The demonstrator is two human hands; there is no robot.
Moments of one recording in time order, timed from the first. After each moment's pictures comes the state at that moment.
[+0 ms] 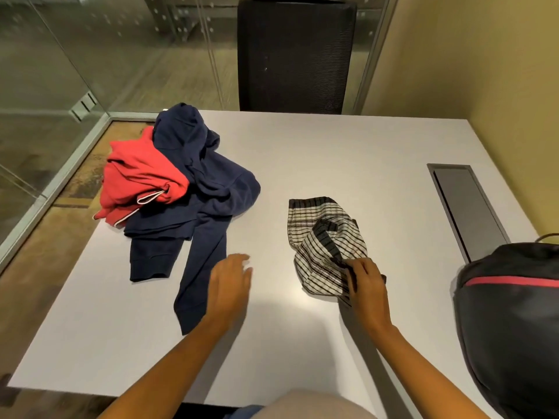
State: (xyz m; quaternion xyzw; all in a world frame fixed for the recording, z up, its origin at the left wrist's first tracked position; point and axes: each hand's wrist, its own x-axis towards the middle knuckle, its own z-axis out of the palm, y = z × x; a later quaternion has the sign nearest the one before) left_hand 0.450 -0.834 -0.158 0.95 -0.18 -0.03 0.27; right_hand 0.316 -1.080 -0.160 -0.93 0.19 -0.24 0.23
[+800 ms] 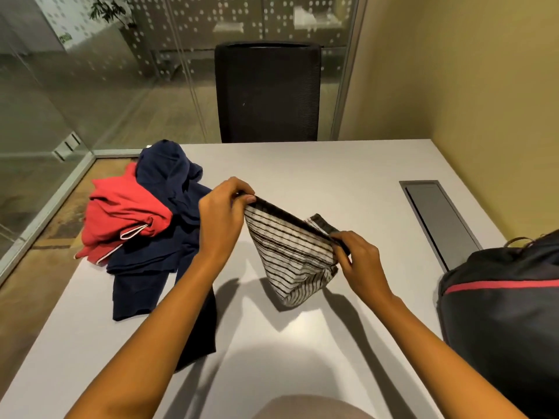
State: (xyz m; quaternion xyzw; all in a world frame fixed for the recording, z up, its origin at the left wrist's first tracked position) left_hand 0.517 -0.912 0.011 0.80 -0.31 0.18 0.48; right_hand 0.356 -1.119 -0.076 -0.91 0.10 -0.29 0.28
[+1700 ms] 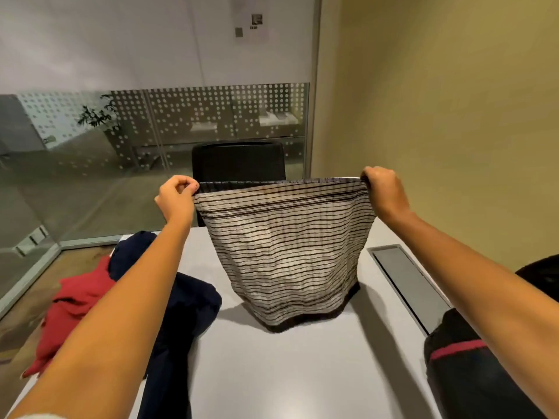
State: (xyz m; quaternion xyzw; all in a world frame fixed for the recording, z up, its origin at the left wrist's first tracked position) left_hand 0.663 -0.967 0.117 0.77 -0.11 0.16 0.60; right_hand 0.453 -1.307 0.114 -0.91 0.21 -0.36 0.00
